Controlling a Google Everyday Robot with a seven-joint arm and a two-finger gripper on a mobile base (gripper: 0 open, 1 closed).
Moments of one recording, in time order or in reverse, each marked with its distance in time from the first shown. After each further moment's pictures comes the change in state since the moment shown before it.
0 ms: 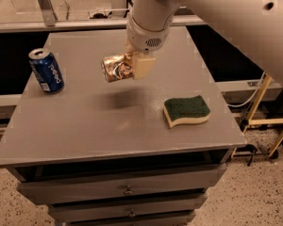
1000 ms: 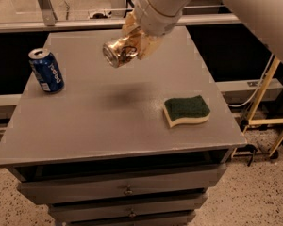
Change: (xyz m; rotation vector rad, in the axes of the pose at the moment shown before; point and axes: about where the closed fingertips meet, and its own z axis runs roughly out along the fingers) arm 0.003 -0.037 -0.037 0.211 -0.071 -0.377
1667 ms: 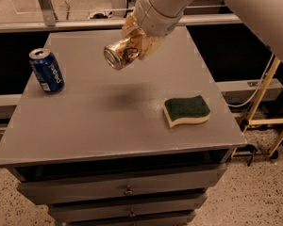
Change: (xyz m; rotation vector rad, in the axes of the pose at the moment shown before) arm 0.003 0.002 -0.003 0.009 0.001 -0.082
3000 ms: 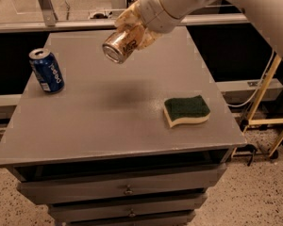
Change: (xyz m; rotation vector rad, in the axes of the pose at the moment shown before) arm 0.001 -0.029 -0.003 0.233 -0.061 -0.307
